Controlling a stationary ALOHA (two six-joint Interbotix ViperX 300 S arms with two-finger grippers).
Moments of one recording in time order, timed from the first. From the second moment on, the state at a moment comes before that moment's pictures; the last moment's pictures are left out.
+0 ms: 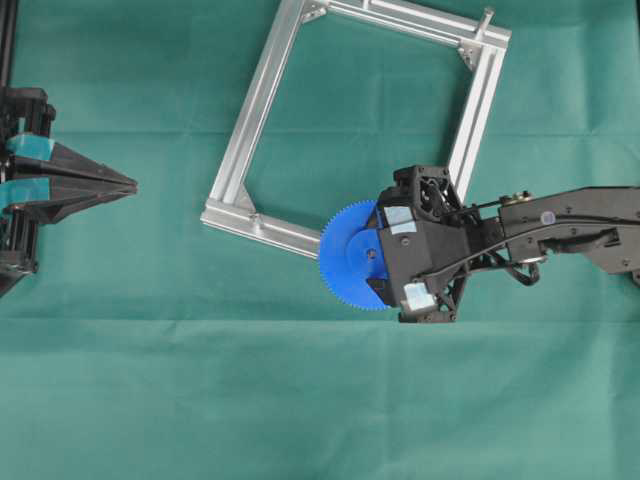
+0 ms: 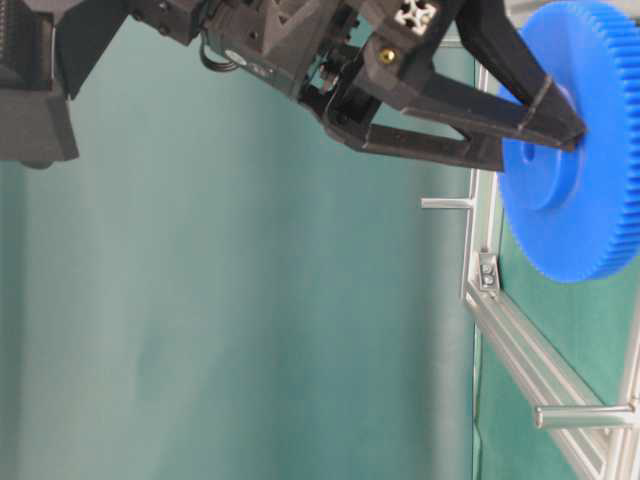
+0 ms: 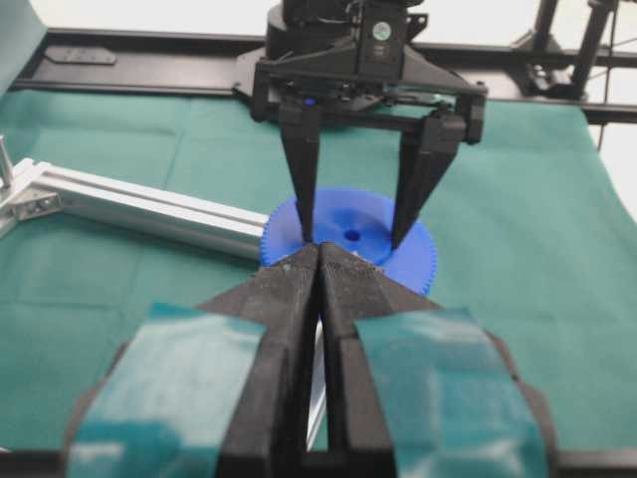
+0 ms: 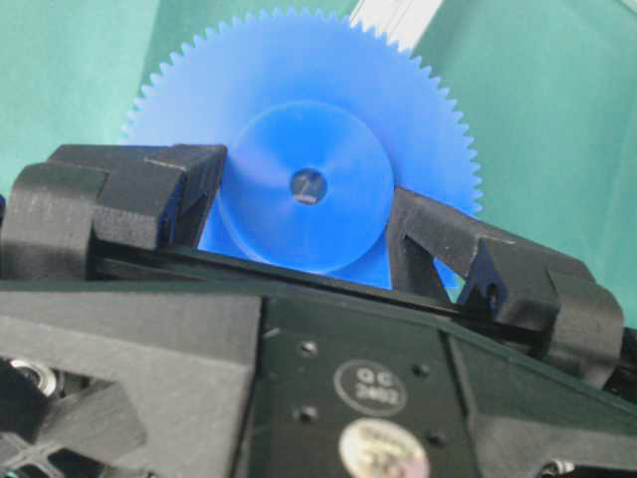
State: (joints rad) left arm 0.00 -0.96 1.17 -0.02 -0.14 -0.01; right arm 0.11 -0.03 0.52 -0.23 0.58 0.42
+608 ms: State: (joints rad) left arm 0.00 -0.96 1.17 -0.02 -0.14 -0.01; right arm 0.10 -0.07 0.58 -0.22 0.52 0.43
